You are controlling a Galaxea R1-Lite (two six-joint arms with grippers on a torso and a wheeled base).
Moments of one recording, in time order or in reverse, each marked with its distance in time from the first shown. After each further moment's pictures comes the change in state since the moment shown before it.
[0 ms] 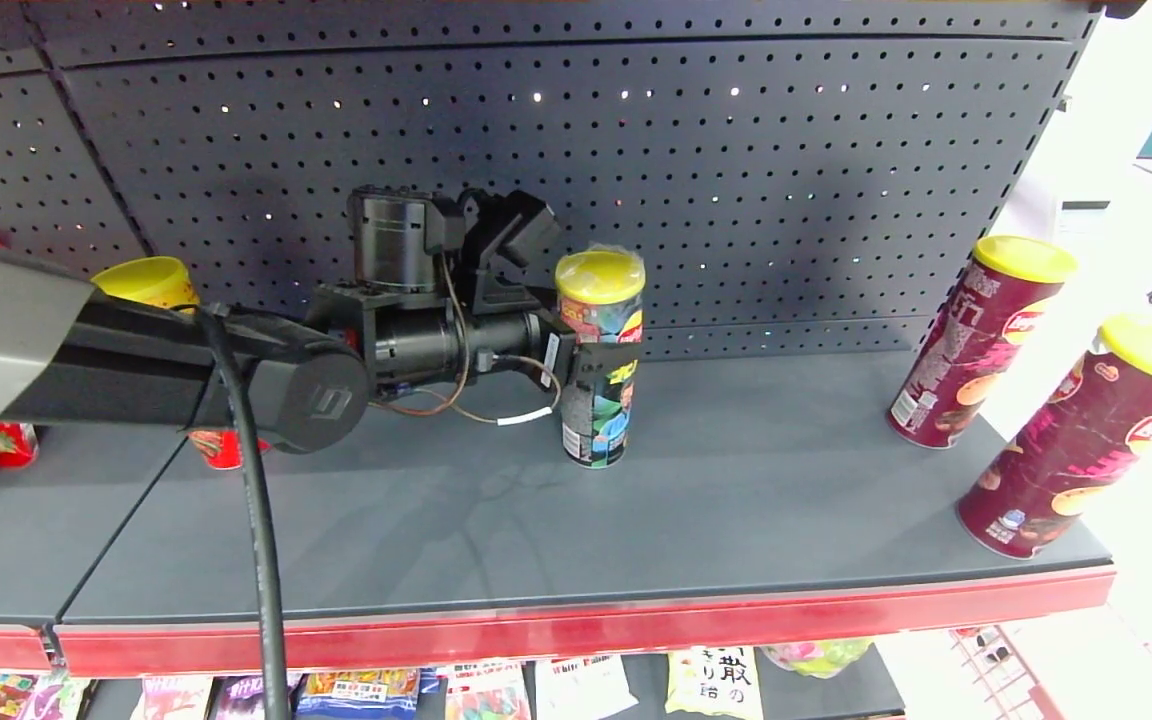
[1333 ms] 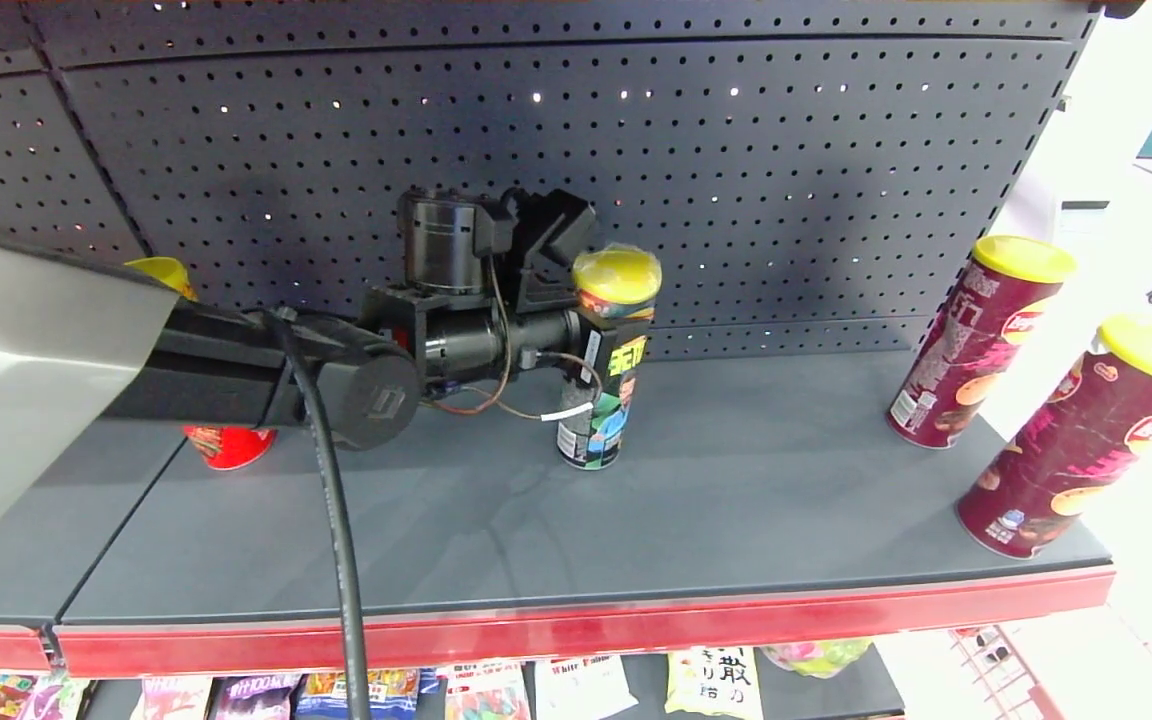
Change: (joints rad) left arm -0.049 0.067 -0.085 -0.008 0.033 -0.017; right arm 0.000 0.005 0.000 0.000 0.000 0.010
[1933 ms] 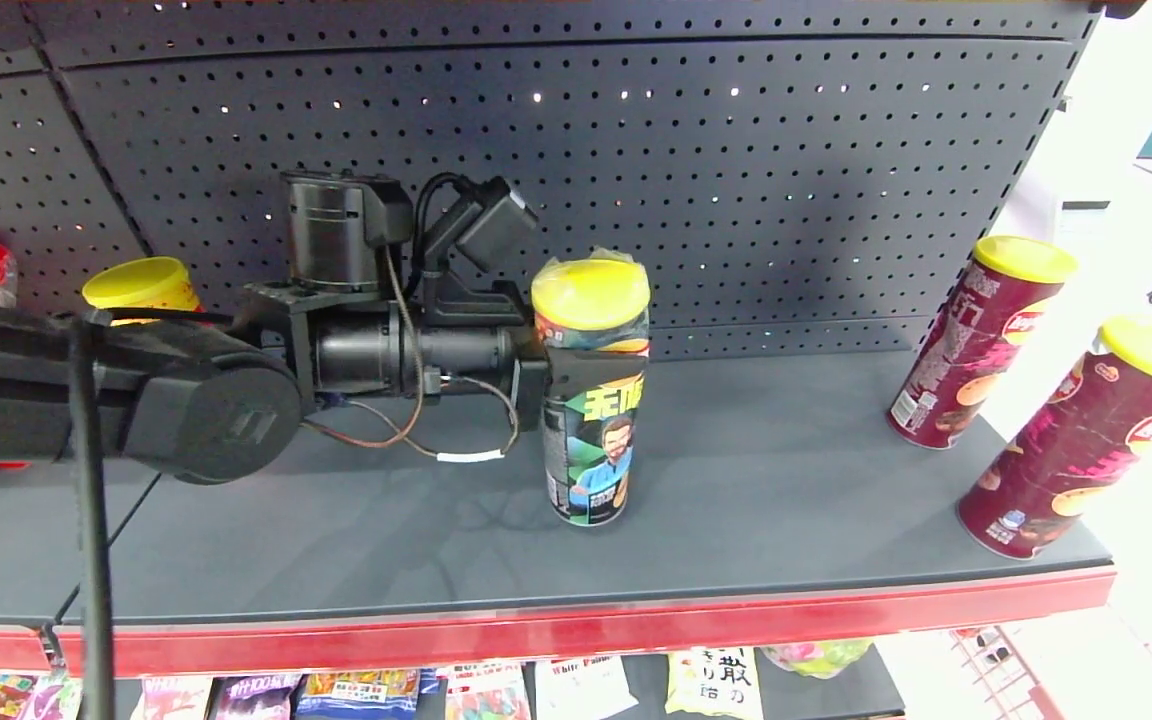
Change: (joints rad) left arm 0.048 -0.203 0.219 -0.024 -0.428 0.038; right arm 0.003 0.003 -0.008 0.000 0.001 0.000
